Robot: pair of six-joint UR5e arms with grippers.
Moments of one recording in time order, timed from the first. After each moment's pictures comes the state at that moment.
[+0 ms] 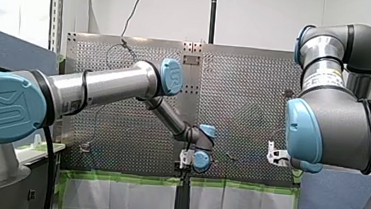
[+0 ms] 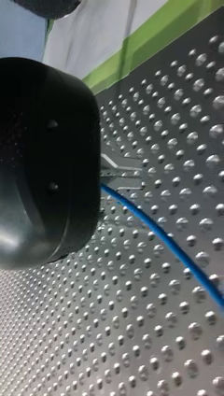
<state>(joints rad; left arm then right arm) -0.67 -2.88 -0.88 -2.73 -1.98 -1.65 1.50 -0.63 1.61 -0.83 1.02 1.52</state>
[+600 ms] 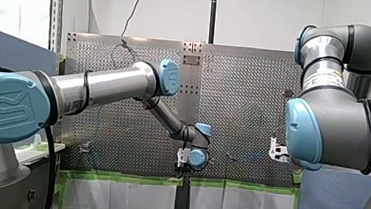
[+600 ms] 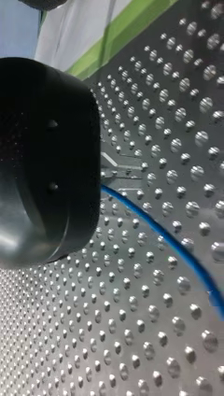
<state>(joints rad) -0.64 -2.88 -0.86 -2.73 -1.94 -1.66 1.50 -0.63 1.57 -0.88 1.05 1.58</state>
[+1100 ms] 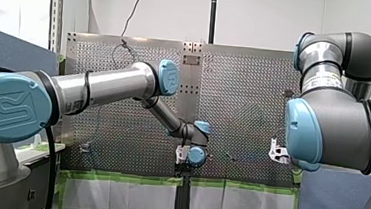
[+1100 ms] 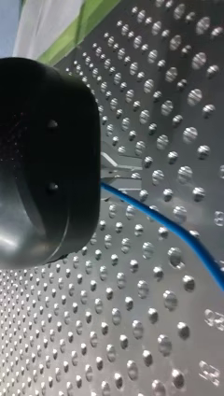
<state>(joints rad) -0.63 -2.88 -0.84 -2.73 -1.97 -1.66 1.51 -0.56 1.48 -0.81 1.10 1.58</state>
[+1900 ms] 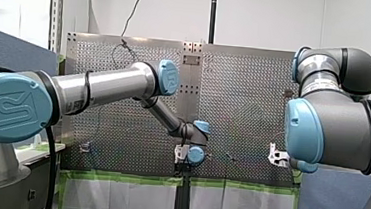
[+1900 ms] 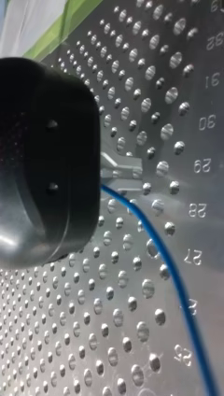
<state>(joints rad) -0.62 -2.88 -0.83 -2.73 -1.99 -1.65 1.51 -0.46 1.29 -0.69 1.09 1.55</state>
